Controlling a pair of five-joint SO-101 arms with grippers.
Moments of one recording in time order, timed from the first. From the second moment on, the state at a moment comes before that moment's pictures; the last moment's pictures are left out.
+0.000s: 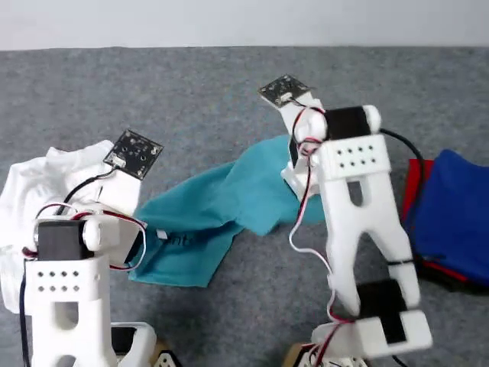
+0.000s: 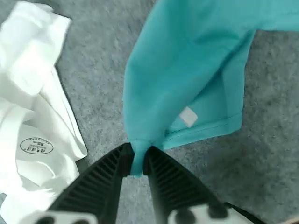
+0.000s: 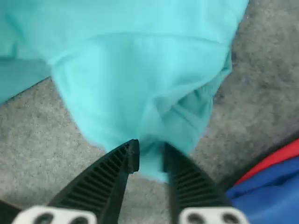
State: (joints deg) left arm -5.2 -45.0 31.3 98.7 -17.7; right arm -13.5 -4.4 -9.6 100.7 22.7
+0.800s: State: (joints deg) left arm -5.2 -45.0 31.3 97.1 -22.0; right arm -16.0 15.6 -9.6 98.3 15.2
